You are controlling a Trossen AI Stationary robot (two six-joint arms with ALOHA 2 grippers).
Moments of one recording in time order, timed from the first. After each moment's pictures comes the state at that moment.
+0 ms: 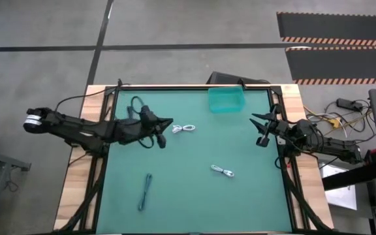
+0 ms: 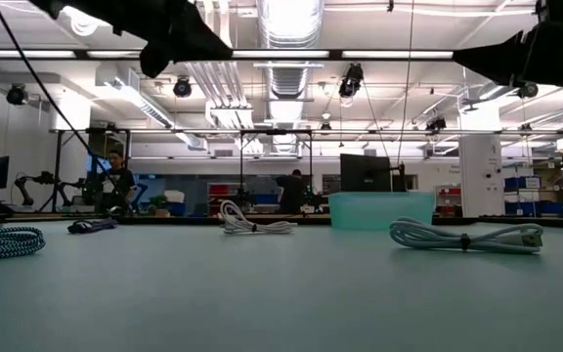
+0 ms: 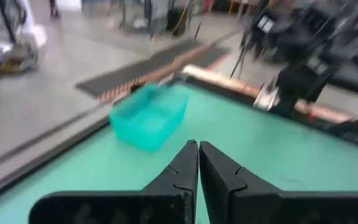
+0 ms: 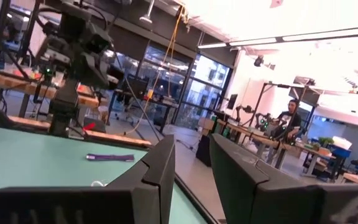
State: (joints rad) left arm -0.08 1.10 0.71 0.14 -0.56 -0.28; right arm -0.19 0.02 0.04 0.24 0.13 -0.38
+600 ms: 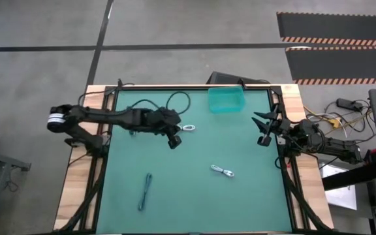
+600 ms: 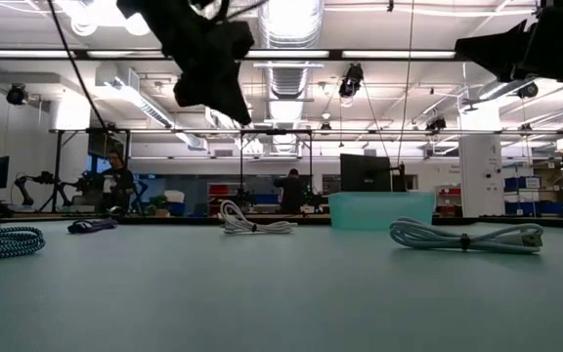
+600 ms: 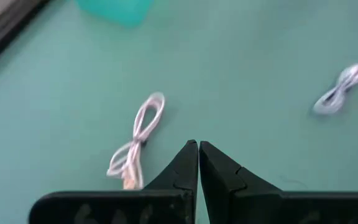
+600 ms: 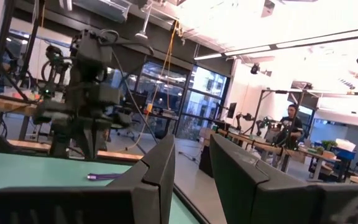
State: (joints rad) left arm 0.07 1.48 1.13 -0.52 -0.19 -0.33; right arm -0.19 0.02 0.05 0.30 0.13 -0.33
